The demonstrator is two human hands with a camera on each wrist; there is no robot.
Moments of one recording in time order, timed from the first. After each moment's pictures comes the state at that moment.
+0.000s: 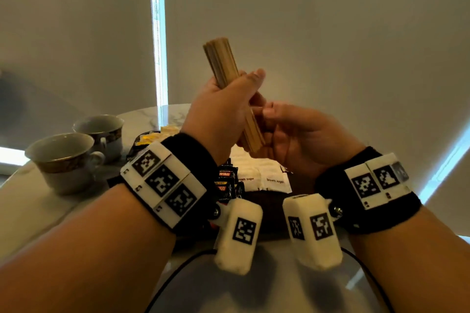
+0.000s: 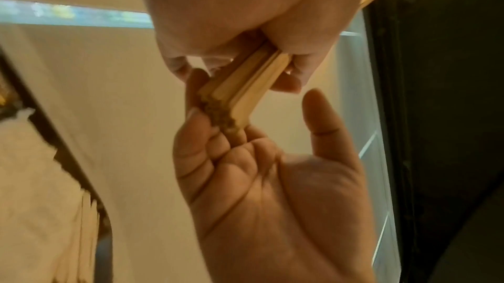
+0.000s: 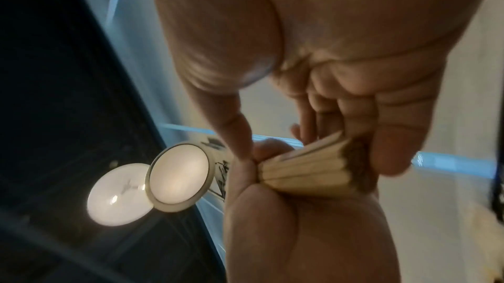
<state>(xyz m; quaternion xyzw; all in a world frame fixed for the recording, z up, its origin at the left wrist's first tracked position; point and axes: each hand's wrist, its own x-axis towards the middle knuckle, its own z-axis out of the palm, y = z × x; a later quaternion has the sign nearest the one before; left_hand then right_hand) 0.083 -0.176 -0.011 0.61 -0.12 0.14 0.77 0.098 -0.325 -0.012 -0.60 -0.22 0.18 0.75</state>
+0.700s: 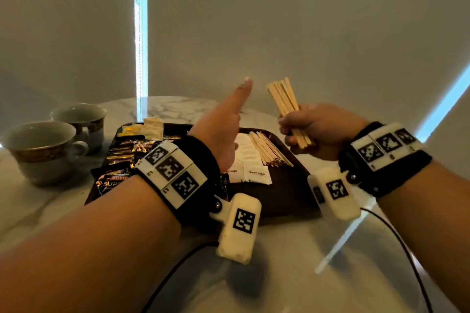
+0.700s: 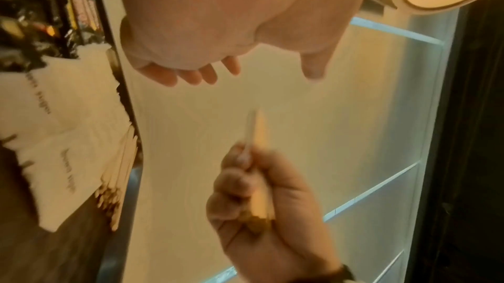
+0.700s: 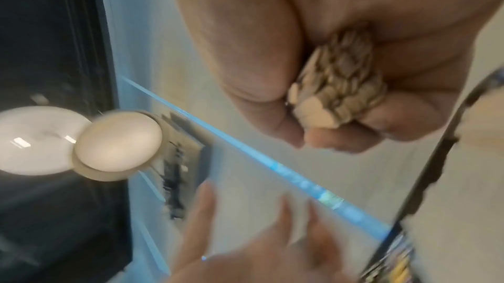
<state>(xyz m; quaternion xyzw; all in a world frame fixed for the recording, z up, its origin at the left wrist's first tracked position) 0.076 -0.193 -0.015 0.62 -0.01 -0.05 0.78 0.114 -0.377 0.009 -0.79 0.00 0.10 0.60</state>
